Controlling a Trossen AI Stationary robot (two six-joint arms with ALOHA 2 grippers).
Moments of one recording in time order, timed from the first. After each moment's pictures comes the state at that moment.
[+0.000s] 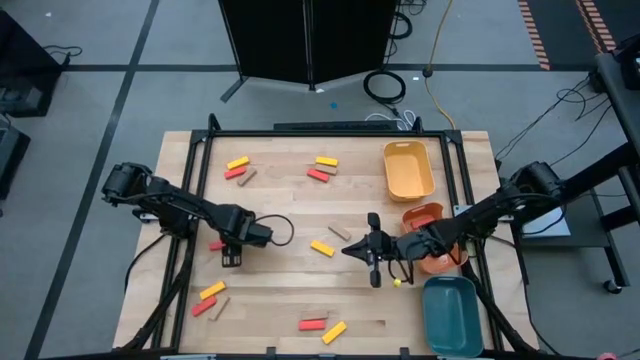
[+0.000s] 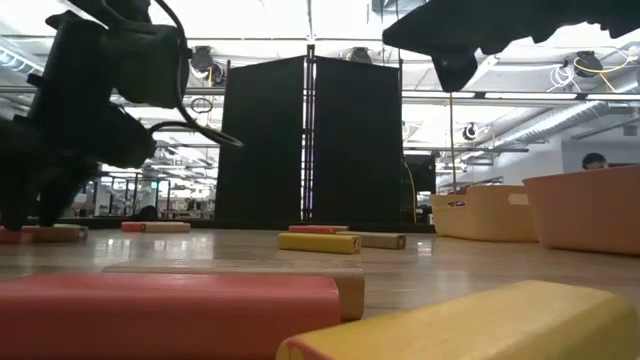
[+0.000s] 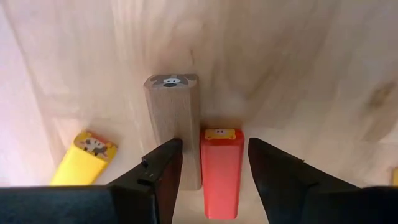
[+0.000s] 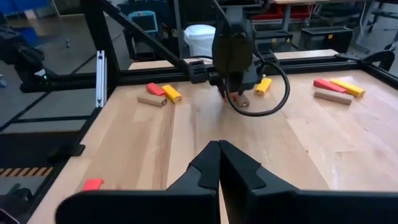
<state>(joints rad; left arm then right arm) -0.21 1.53 0.76 -1.00 0.08 -0.28 0.42 1.43 0.64 0.54 0.41 0.22</state>
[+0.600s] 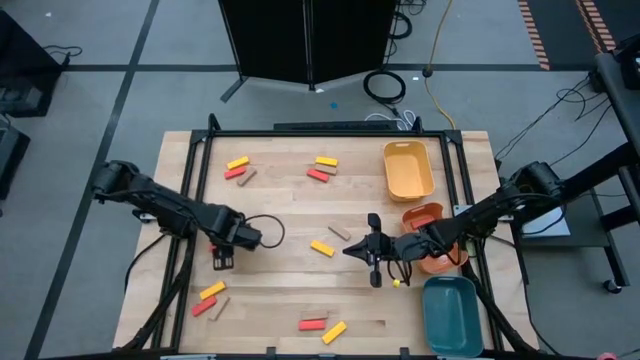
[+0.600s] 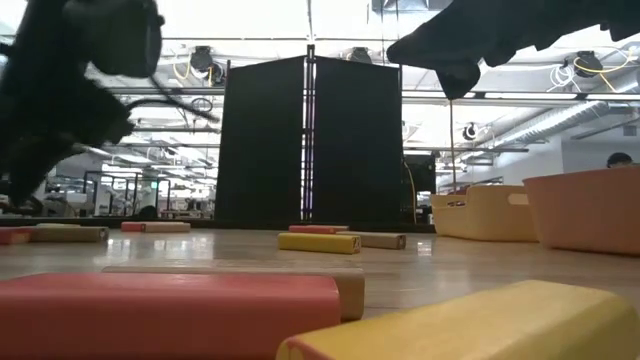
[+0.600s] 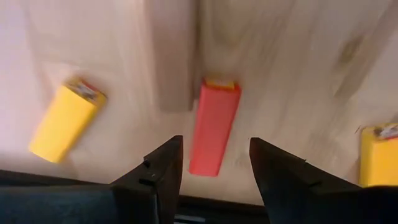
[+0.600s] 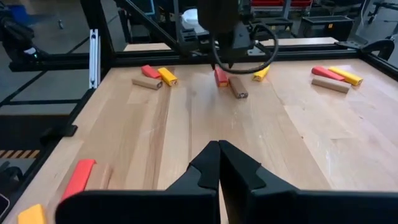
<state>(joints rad) -0.28 1.39 0.74 -1.12 0.11 -0.44 0.42 1.43 0.64 0.48 0.41 0.22</state>
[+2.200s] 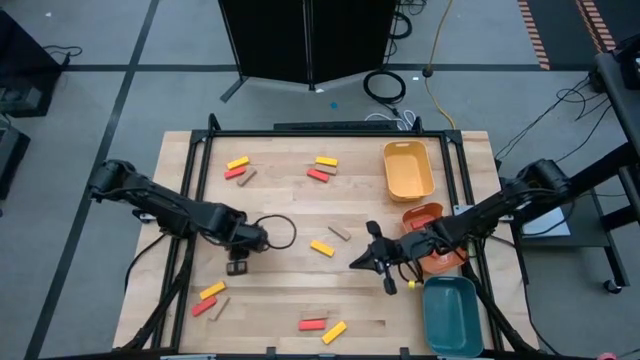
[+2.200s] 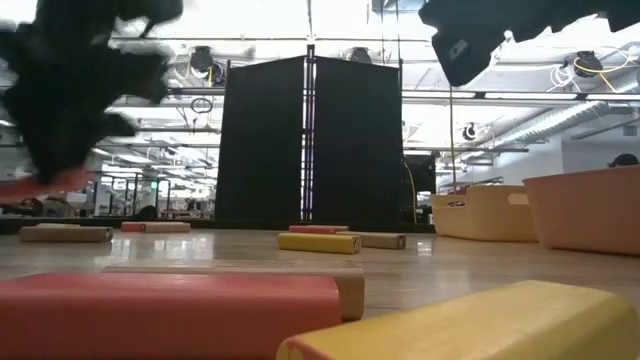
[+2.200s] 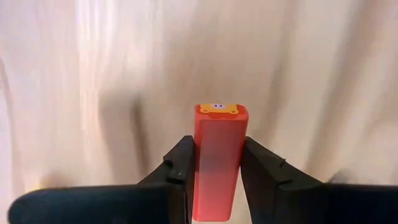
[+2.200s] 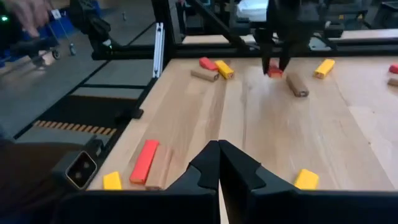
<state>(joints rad) -0.29 1.34 0.82 -0.85 0.07 -0.41 0.43 1.34 0.64 0.40 0.17 0.22</state>
